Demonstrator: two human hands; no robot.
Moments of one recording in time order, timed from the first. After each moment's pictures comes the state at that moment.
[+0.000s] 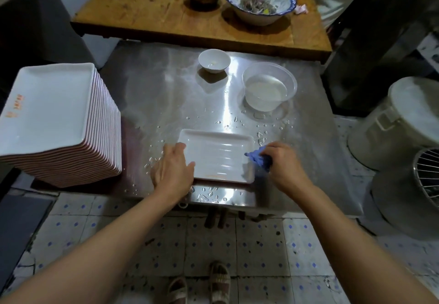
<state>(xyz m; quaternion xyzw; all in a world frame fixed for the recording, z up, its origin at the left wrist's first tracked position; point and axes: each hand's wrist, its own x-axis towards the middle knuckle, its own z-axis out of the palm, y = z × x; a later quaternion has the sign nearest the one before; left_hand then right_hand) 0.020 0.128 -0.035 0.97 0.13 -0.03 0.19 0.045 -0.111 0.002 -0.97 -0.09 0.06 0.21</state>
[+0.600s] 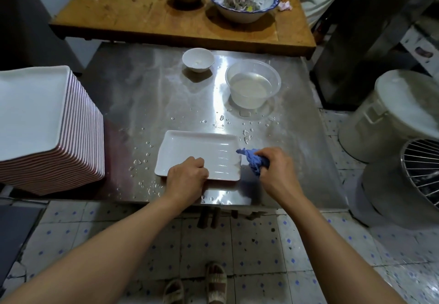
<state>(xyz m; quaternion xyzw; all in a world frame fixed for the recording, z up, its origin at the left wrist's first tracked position) 0.015 0.086 -0.046 0.98 -0.18 0.03 0.12 0.022 -0.120 0.008 -0.95 0.04 0.03 0.31</state>
